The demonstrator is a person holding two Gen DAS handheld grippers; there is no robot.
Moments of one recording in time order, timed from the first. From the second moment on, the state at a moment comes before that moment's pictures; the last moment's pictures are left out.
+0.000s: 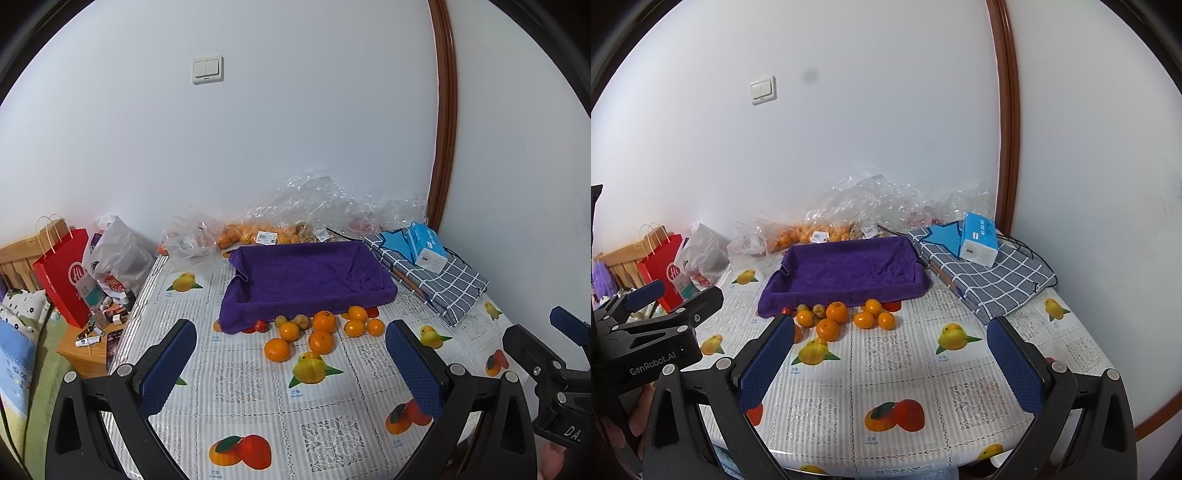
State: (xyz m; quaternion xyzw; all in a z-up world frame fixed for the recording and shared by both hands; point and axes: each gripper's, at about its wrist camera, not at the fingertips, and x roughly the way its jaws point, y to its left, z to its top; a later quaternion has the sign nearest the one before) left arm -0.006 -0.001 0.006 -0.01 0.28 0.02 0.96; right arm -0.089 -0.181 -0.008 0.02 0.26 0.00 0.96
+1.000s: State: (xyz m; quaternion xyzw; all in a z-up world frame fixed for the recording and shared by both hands) left arm 0.030 0.012 -0.025 0.00 0.28 0.02 0.96; right arm -0.030 -0.189 -0.048 0.03 0.29 0.01 0.96
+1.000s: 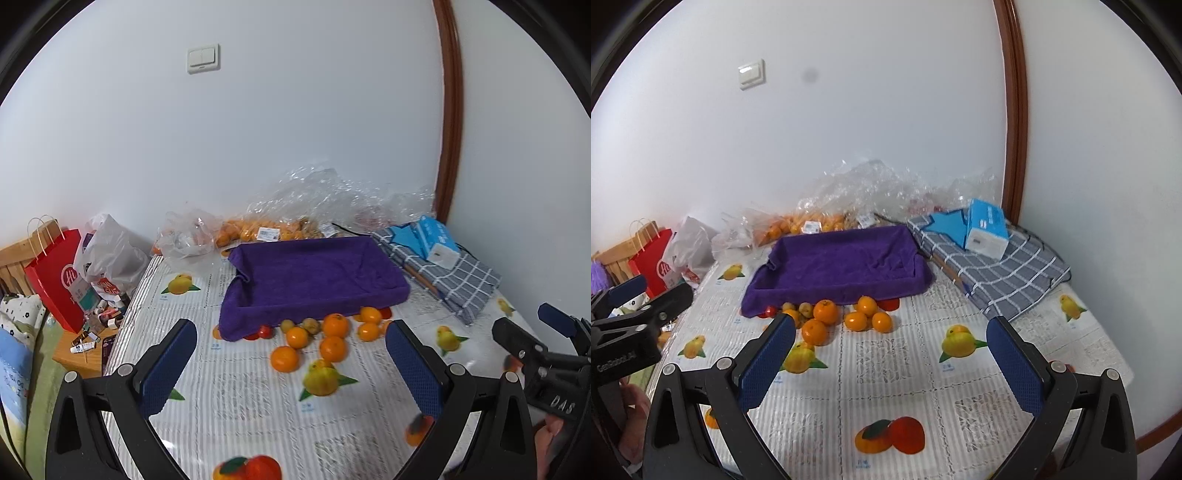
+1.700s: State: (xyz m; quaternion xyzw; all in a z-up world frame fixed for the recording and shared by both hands) left arm 0.119 0.088 -0.162 -0.05 0.40 0.03 0.91; right arm 0.101 -0.184 -0.174 0.00 0.40 0.05 0.92
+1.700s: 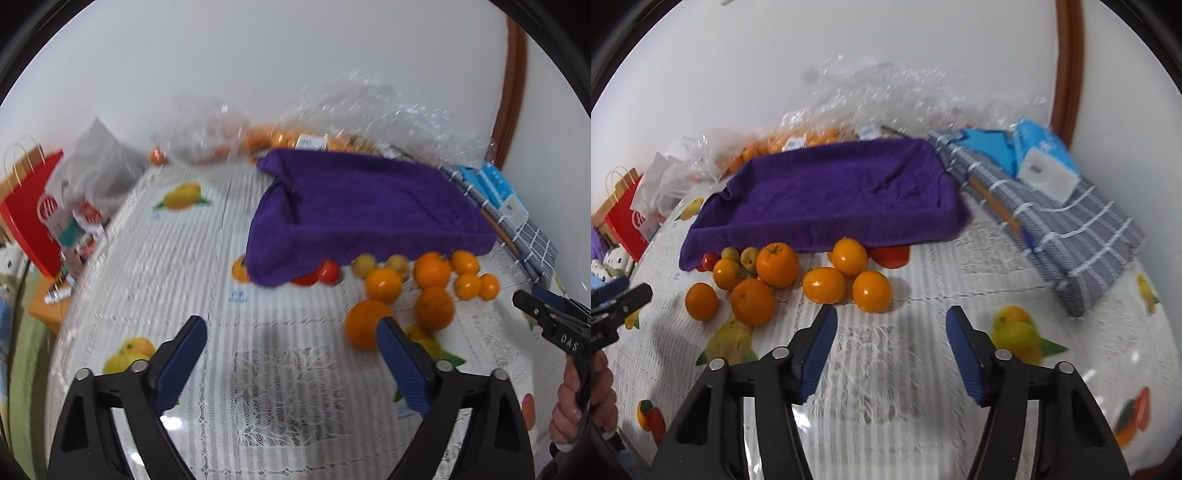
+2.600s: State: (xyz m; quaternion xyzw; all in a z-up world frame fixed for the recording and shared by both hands) left arm 0.155 0.049 -0.200 -0.06 0.44 -0.09 0.89; right arm 0.144 -0.185 -0.214 0.00 0.41 0.09 0.91
